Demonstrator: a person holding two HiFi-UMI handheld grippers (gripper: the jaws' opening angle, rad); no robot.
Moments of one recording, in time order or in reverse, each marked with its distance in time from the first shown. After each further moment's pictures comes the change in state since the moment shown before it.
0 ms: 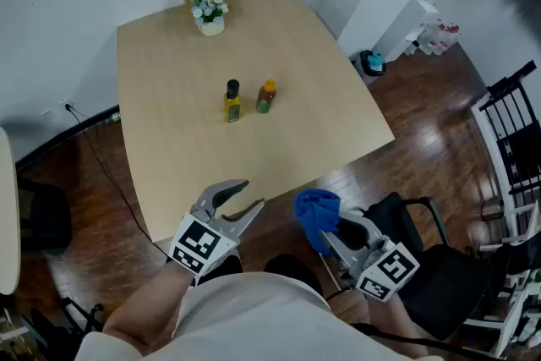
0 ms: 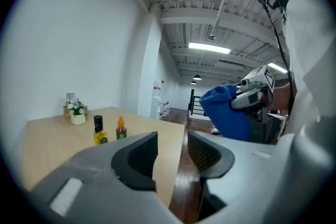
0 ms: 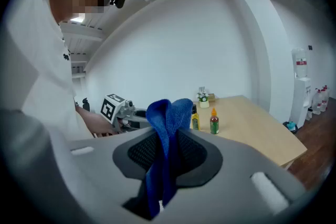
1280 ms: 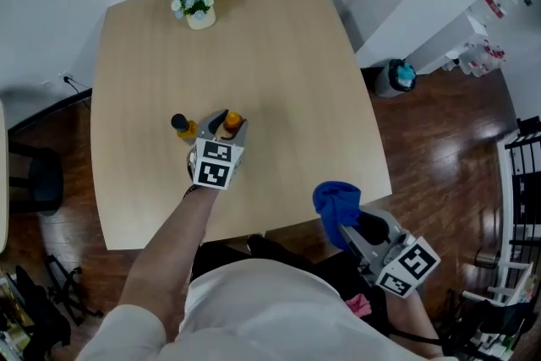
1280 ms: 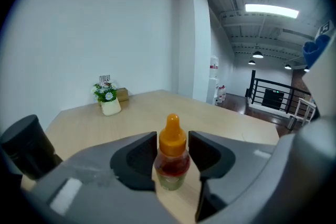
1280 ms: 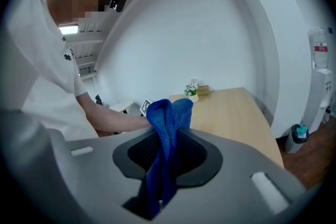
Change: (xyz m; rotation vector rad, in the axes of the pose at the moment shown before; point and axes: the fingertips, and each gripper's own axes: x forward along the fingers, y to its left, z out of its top) left arm 0.268 0.272 -0.027 -0.163 0.186 0.587; right arm 0.034 -0.280 0.047 -0.001 0.132 0.168
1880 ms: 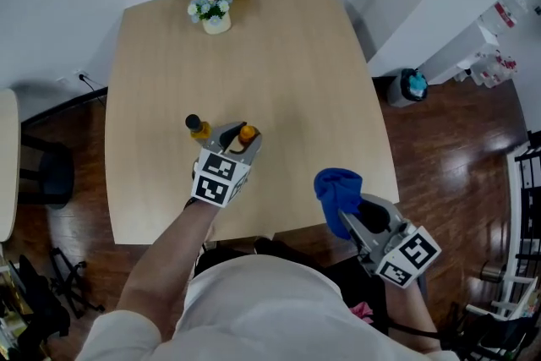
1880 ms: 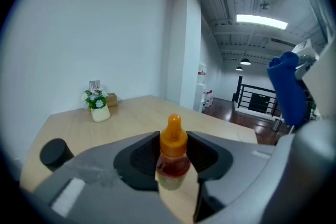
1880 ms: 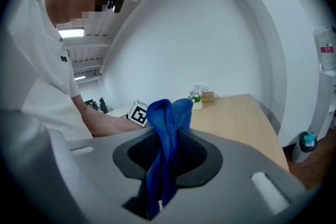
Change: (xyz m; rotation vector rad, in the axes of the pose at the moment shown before) left arm -0.045 -0.034 0.028 0.011 -0.042 -0.132; right arm 0.021 -0.012 0.023 -0.034 -0.065 0.052
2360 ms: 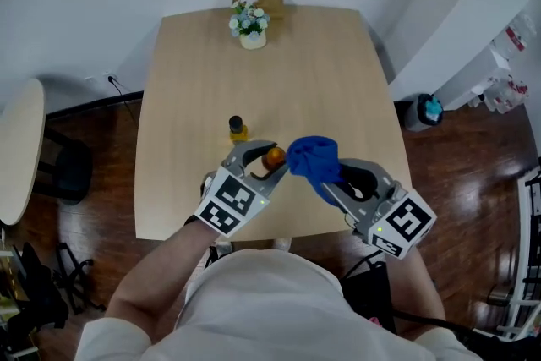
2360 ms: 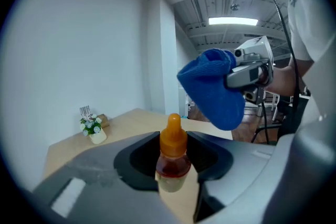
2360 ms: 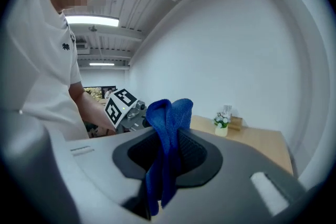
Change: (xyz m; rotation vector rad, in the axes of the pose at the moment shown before) left arm -0.110 -0.044 0.051 0.217 -0.035 -0.126; right arm 0.088 0.075 0.077 -0.328 -0.046 0.209
